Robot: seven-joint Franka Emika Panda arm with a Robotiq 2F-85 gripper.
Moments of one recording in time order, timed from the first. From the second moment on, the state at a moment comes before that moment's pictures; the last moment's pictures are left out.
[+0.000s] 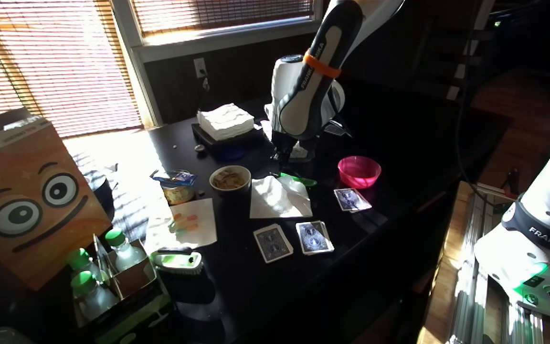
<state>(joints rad) -0.02 0.56 -0.03 -2.19 -0.08 2.91 -0.22</state>
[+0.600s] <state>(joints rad) -0.01 0.56 -0.04 -2.19 -0.08 2.89 -0.22</state>
